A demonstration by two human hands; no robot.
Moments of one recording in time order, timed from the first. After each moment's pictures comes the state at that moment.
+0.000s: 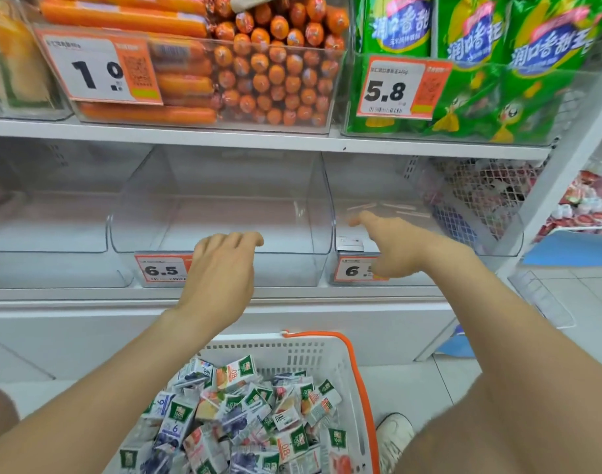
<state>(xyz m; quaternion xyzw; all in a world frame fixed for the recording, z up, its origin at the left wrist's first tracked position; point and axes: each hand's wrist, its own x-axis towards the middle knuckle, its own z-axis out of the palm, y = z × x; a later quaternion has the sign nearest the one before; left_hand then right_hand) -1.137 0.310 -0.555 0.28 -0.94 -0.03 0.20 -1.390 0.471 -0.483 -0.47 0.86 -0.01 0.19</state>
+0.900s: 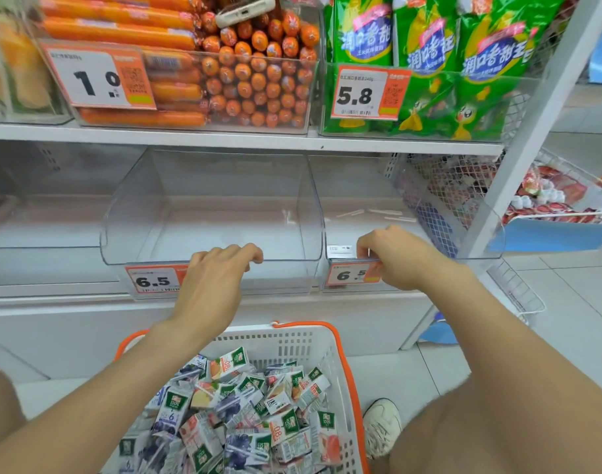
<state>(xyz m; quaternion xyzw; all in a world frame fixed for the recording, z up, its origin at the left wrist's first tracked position) -1.117 0.338 -0.563 0.23 -0.94 -0.05 0.24 -1.377 0.526 -0.498 -0.53 0.85 0.01 0.03</state>
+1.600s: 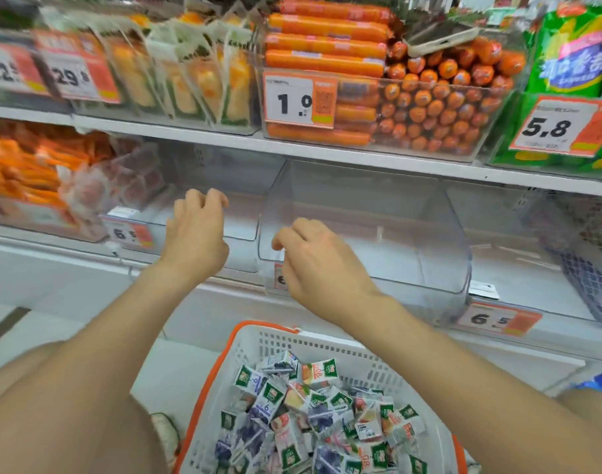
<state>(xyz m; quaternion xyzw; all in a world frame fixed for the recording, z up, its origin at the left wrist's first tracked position) -0.969 0.202 -0.496 0.50 -0.83 -0.01 0.22 -1.134 0.350 -0.488 -0.73 0.64 -0.21 -0.13</state>
